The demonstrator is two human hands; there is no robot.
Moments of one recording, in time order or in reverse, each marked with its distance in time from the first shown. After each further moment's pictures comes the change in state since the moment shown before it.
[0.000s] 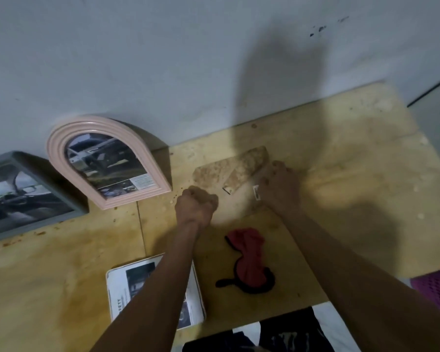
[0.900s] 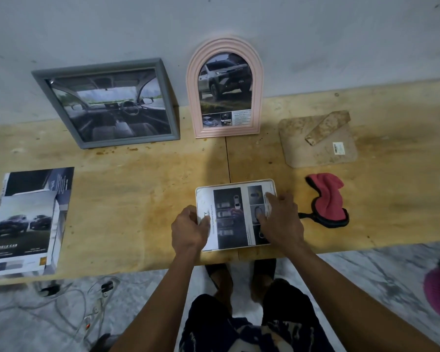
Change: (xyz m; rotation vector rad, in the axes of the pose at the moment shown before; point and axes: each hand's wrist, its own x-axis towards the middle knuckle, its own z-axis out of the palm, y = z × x) left_hand -0.075 -0.287 -0.149 -0.029 0.153 0.014; right_hand -0.258 -0.024 0.163 -0.308 -0.133 -0.226
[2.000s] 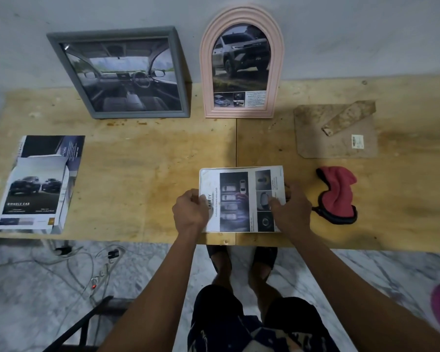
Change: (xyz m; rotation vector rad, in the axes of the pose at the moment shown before) left_hand -0.009 0.011 0.009 -0.121 0.130 -0.132; right_hand 0.007 0.019 -0.004 0.515 0.087 0.020
